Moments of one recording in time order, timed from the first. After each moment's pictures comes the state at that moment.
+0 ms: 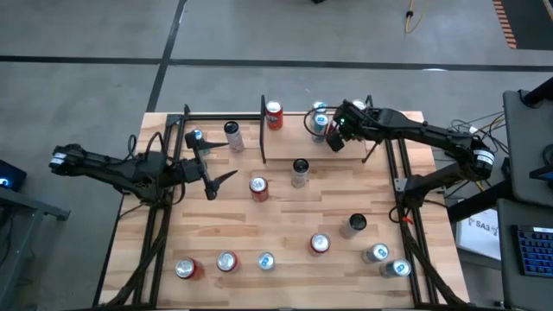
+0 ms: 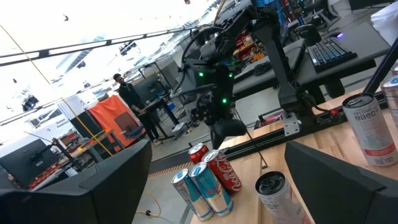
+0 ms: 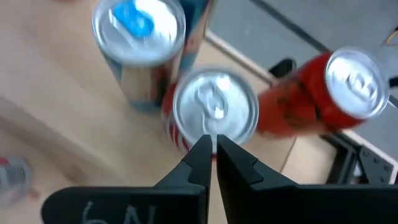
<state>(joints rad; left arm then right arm) -0.19 0.75 0.61 0.27 -0.49 0.59 -0.49 1.34 1.16 -0.85 0.39 0.35</state>
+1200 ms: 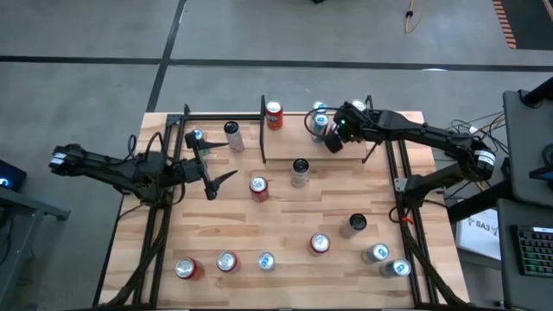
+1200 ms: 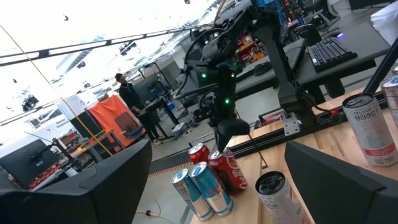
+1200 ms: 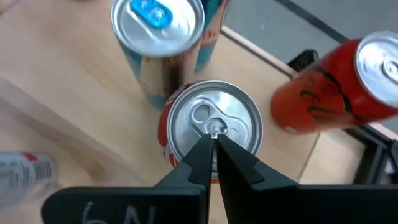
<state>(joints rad) -0.19 0.75 0.61 0.27 -0.49 0.59 -0.48 1.34 1.14 -0.86 0.32 0.40</state>
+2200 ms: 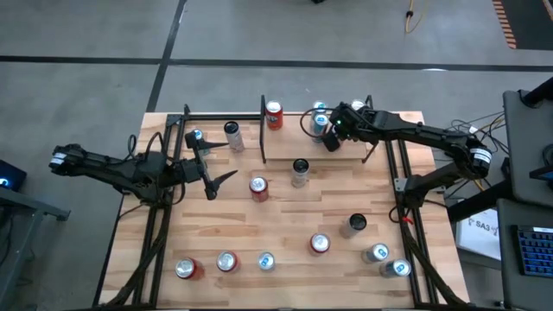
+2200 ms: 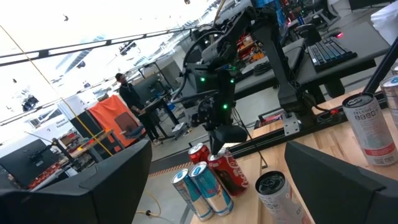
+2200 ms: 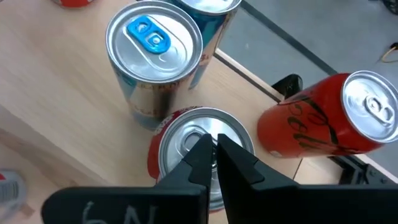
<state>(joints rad) -0.19 0.75 0.61 0.27 -0.49 0.59 -0.48 1.39 1.13 -0.80 0.40 0.32</state>
